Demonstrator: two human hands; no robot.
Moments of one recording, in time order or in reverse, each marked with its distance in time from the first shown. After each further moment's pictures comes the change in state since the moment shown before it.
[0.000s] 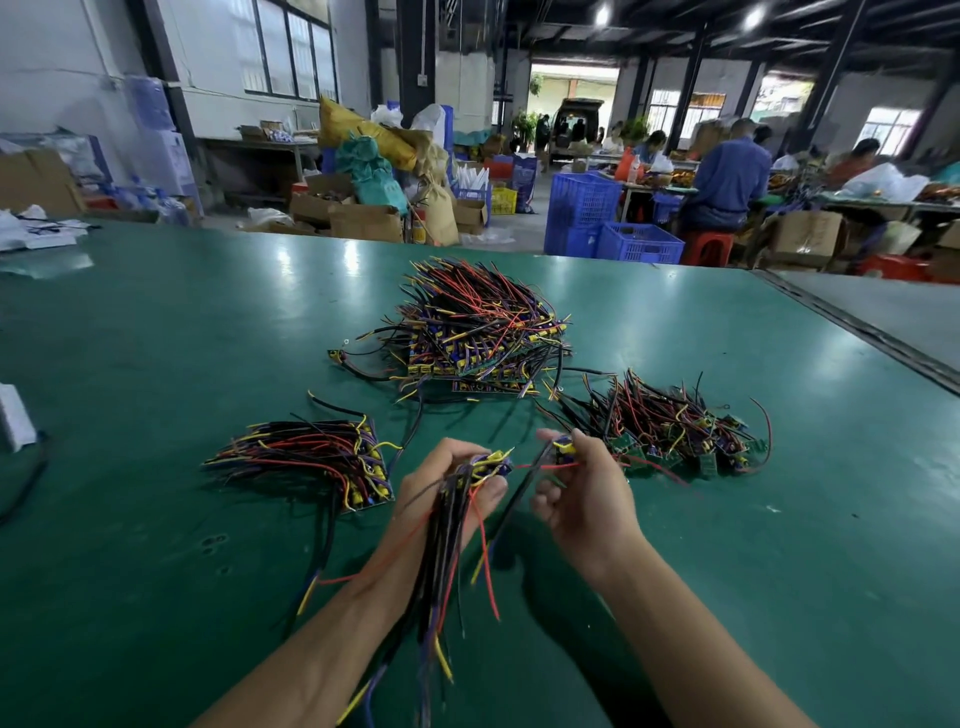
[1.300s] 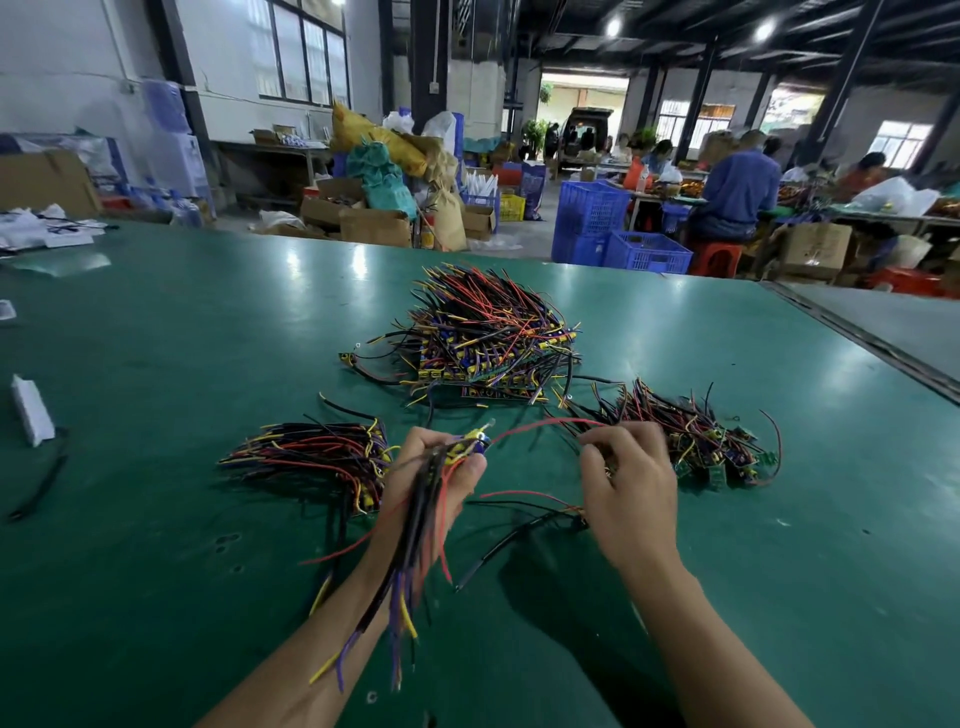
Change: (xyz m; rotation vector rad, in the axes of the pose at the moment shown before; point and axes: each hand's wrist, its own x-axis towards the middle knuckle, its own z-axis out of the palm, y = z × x) left_hand -0.007 0.007 -0.010 -0.149 0.164 0.093; right_hand -0.006 -0.015 -0.017 -1.263 0.336 -0.982
